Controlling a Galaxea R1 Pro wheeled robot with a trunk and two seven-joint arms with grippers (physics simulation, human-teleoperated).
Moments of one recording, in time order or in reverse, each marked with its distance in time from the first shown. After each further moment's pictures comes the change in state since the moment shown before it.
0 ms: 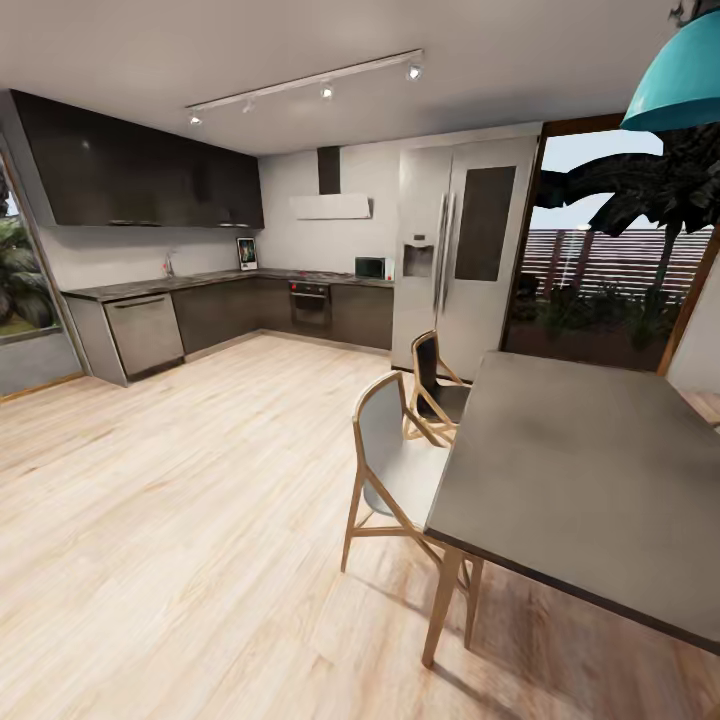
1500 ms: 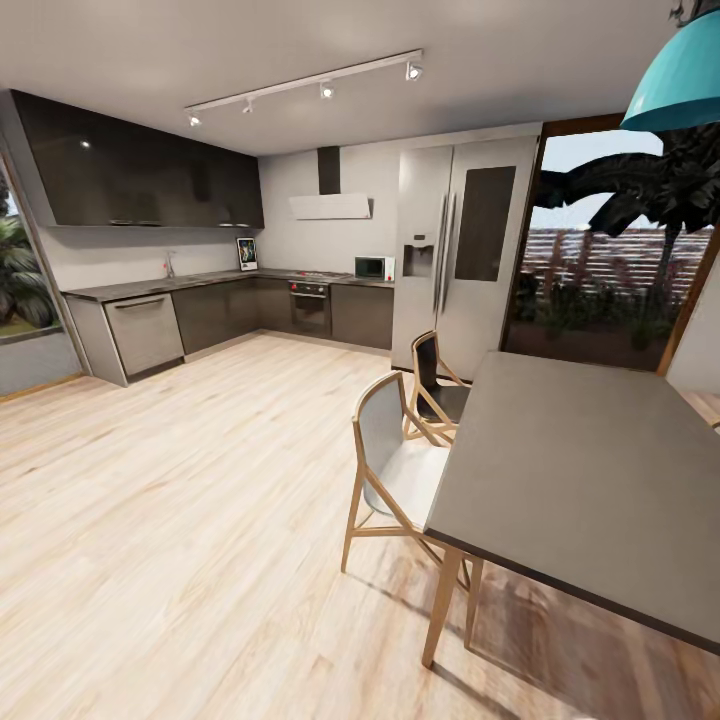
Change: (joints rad) left arm 0.059 -0.053 0.016 -0.688 -0.012 -0.204 0.003; right arm -0.067 -0.100 -0.006 -0.637 0.006 -0.139 -0.006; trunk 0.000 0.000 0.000
